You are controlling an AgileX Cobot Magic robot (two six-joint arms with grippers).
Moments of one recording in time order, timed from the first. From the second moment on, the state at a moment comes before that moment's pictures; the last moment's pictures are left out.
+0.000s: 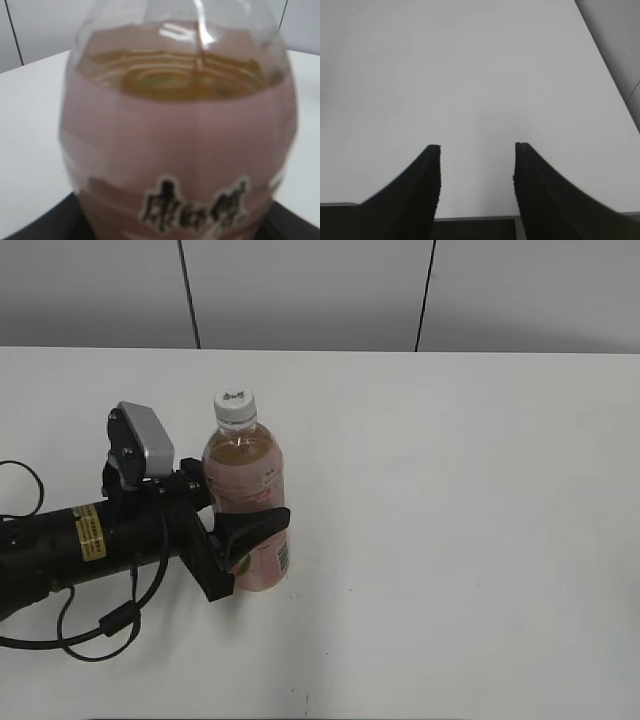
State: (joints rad) left arm -0.33 2.01 -0.54 0.79 -1.23 -0.17; right arm 0.06 0.00 -0.52 -0.01 1.09 -0.04
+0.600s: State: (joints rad) left arm -0.33 2.01 -0.54 0.79 -1.23 -0.17; right arm 0.06 0.77 -0.66 0.07 1.01 -0.12
